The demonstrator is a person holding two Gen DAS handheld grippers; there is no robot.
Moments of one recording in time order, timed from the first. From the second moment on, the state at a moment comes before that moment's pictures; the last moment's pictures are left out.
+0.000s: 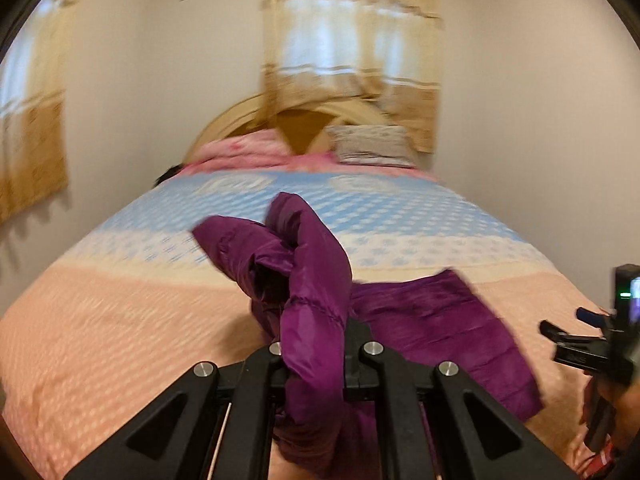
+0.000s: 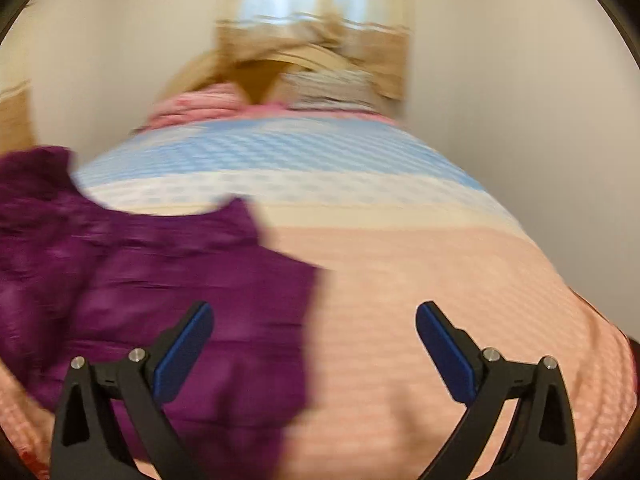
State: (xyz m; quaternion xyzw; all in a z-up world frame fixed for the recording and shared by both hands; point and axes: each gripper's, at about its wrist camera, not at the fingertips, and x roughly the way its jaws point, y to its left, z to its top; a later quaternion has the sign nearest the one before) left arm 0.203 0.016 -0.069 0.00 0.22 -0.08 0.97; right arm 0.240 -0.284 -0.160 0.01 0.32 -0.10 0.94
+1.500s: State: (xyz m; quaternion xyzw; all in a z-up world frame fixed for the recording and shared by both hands) left arm 0.300 -0.015 -0.110 0.03 0.29 0.03 0.96; right arm 0.291 -0.239 -0.059 0.03 0.33 -0.04 0.94
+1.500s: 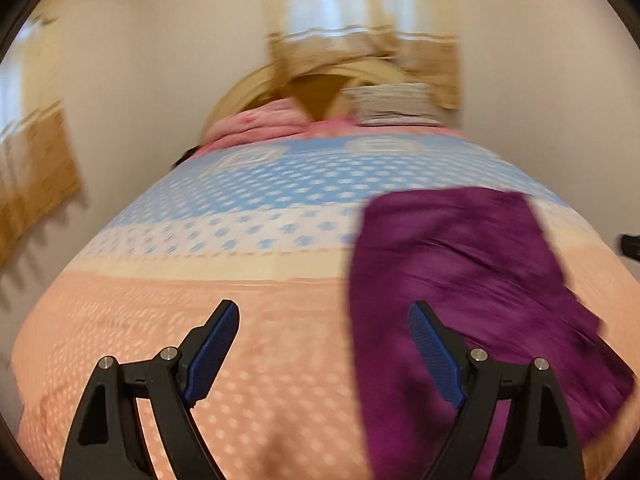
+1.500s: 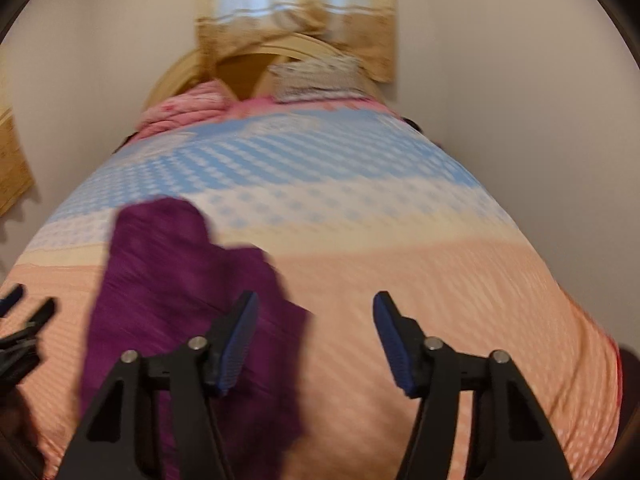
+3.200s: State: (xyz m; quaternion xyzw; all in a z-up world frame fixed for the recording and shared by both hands) left arm 0.411 -0.134 -0.206 0.06 0.39 -0.07 0.92; right arm 0.360 -0.262 -0.212 0.12 0.39 -0.11 0.91
